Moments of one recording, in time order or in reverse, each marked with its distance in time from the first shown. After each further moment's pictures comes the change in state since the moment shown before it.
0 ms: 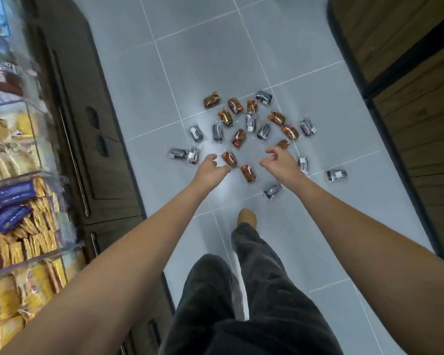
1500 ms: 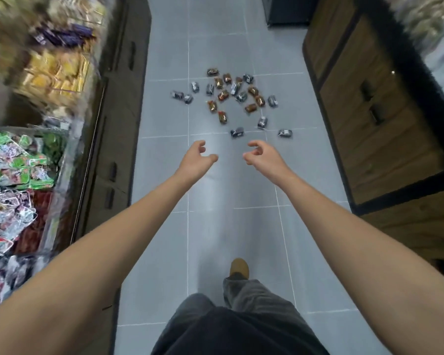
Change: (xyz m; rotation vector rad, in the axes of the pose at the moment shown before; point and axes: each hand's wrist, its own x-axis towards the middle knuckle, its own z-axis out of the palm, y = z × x) left_hand -0.620 -0.343 0.448 -0.186 0.378 0.260; right_hand -0.583 0.510 -0.129 -0.099 -0.106 -0.479
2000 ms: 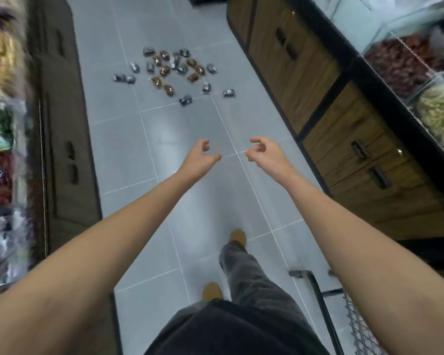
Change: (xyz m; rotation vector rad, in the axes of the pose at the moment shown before) left_hand -0.281 -0.123 0.090 0.086 -0.298 0.147; right_hand -0.353 0.133 0.007 0.045 0.299 0.075
